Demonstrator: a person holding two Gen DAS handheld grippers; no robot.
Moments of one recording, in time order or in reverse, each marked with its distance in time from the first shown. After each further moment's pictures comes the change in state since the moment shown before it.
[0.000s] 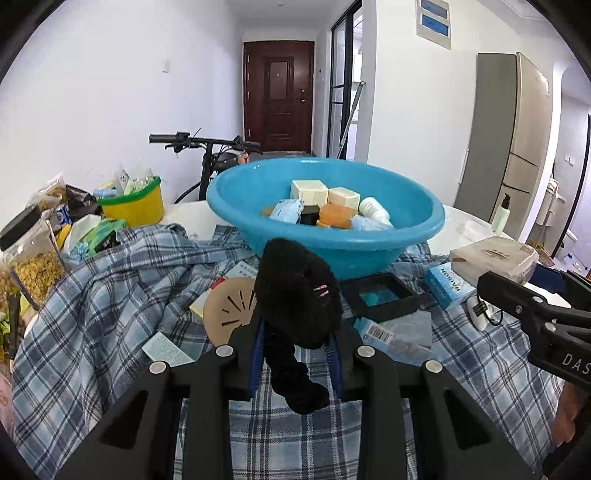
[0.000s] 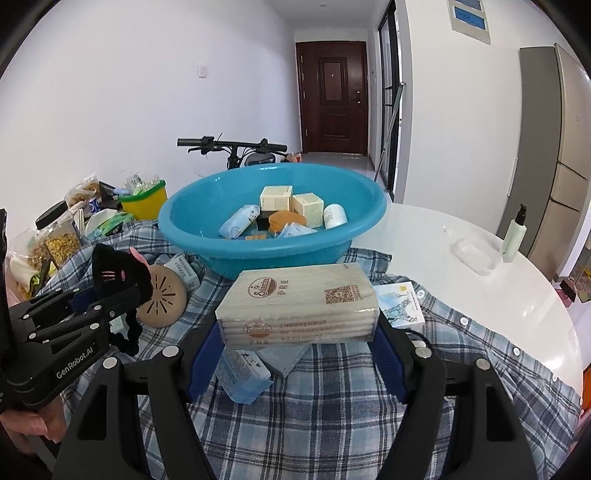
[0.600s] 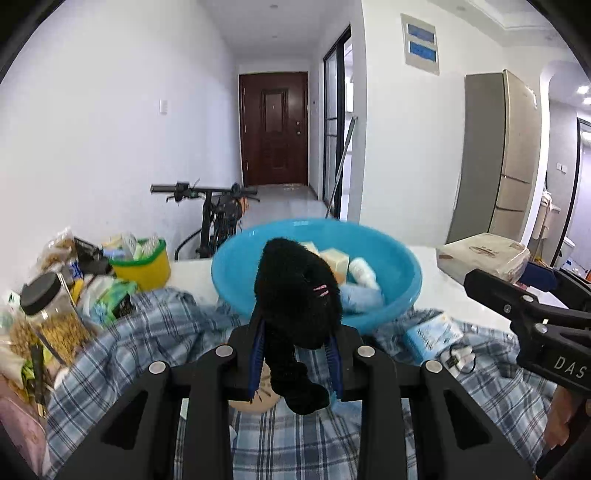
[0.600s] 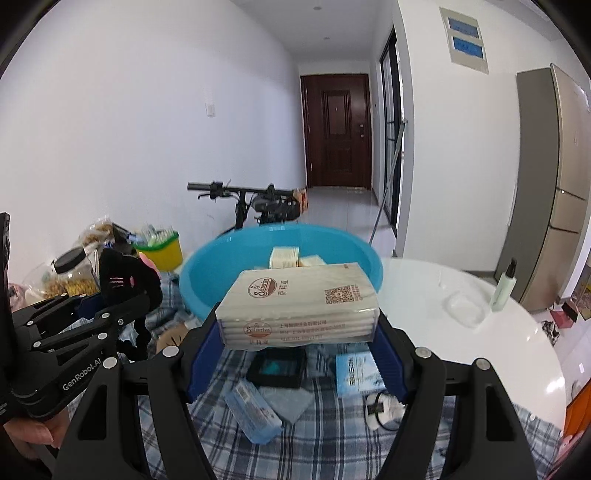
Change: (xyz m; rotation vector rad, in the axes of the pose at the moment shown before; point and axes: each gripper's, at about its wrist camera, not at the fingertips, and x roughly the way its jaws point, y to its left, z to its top) left arm -0.056 -0.010 0.068 0.030 -0.132 -0.002; right arm -0.049 0.009 0.058 -0.013 -0.144 0.016
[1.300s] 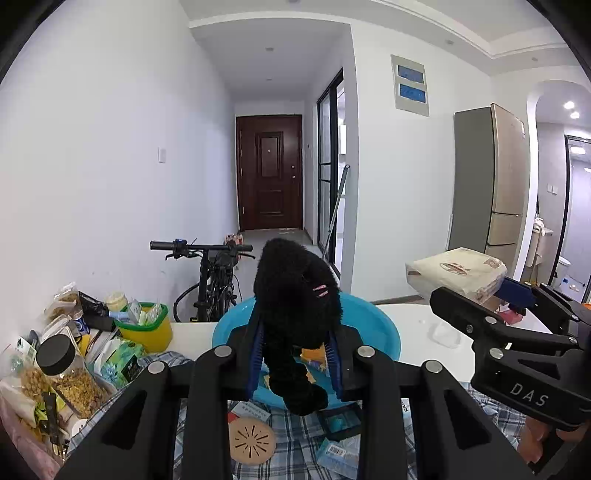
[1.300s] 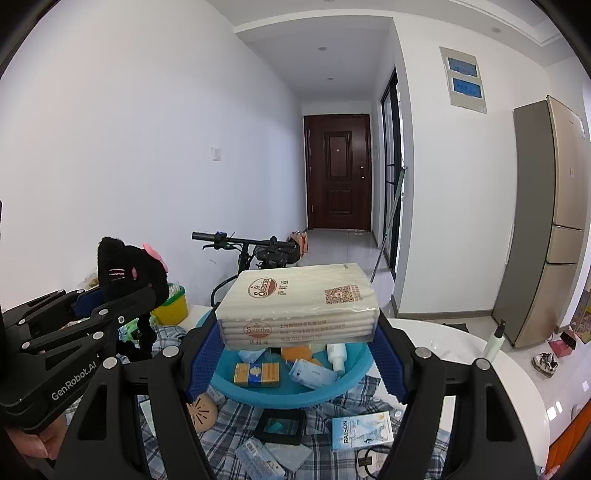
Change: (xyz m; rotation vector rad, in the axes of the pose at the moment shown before) left arm -0.044 -0.007 0.072 0.009 -0.168 -0.018; right arm -0.023 0.011 0.058 -0.014 -0.150 -0.004
